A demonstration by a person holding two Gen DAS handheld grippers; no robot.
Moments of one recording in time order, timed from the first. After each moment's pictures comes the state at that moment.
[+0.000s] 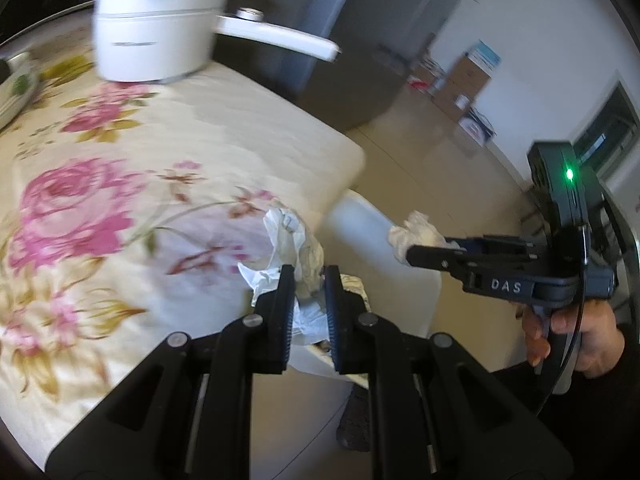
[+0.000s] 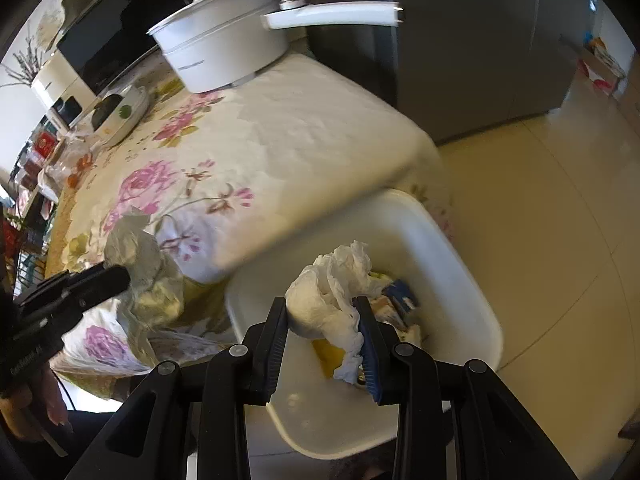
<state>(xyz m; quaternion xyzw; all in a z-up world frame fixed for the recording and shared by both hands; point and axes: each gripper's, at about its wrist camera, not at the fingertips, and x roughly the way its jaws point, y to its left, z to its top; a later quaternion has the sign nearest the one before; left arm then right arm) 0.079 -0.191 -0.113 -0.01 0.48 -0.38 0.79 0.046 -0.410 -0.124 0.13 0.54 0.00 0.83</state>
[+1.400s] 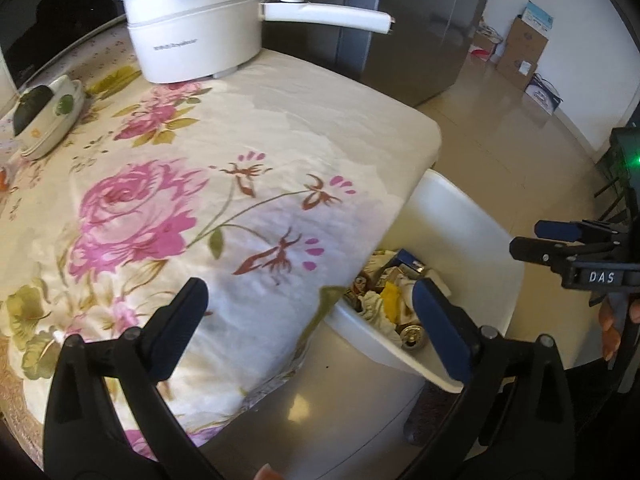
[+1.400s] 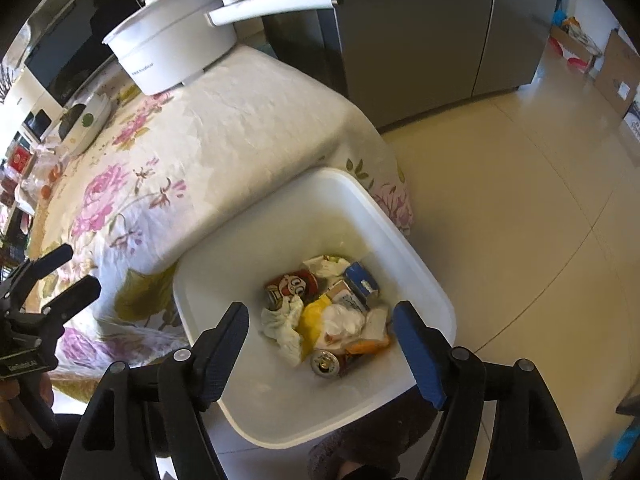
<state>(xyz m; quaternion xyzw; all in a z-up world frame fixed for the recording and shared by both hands) 0.085 -0.192 -0.119 0.10 0.49 -0.25 0.83 0.037 -0.439 -0.136 0.14 0.56 -0.04 0.82</state>
